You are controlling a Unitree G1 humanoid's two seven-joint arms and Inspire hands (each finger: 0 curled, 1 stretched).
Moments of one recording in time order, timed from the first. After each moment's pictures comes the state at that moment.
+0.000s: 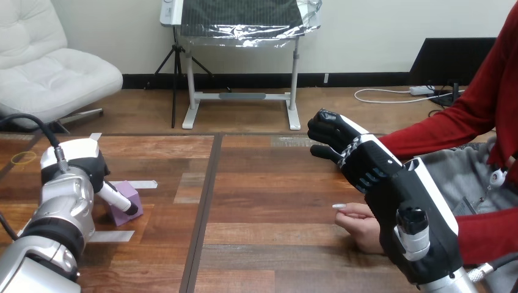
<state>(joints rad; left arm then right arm) -0.82 0.49 -0.50 1.21 0.71 0.20 -0.05 0.18 -0.20 0.03 -0.03 0.27 -0.64 0.50</state>
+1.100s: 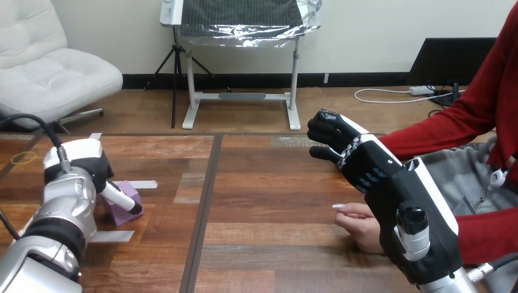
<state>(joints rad) -0.82 0.48 -0.50 1.21 0.71 0.19 -0.06 0.18 -0.20 0.03 -0.03 0.27 -0.64 0.50</state>
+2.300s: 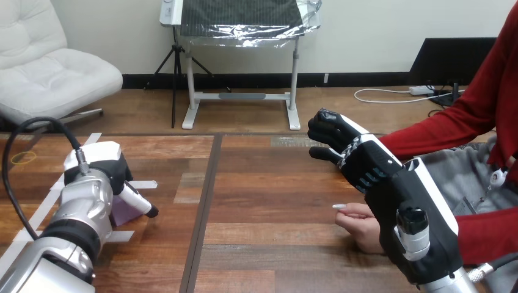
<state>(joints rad) -0.82 0.43 -0.50 1.21 0.71 0.18 -0.06 0.18 -0.20 0.03 -0.03 0.27 -0.64 0.50</state>
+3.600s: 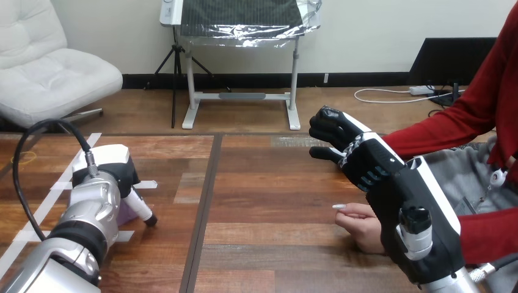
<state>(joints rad) -0.82 0.41 -0.53 1.22 0.71 0.19 -0.05 0.20 -0.20 0.03 -0.06 0.28 -0.63 0.49</state>
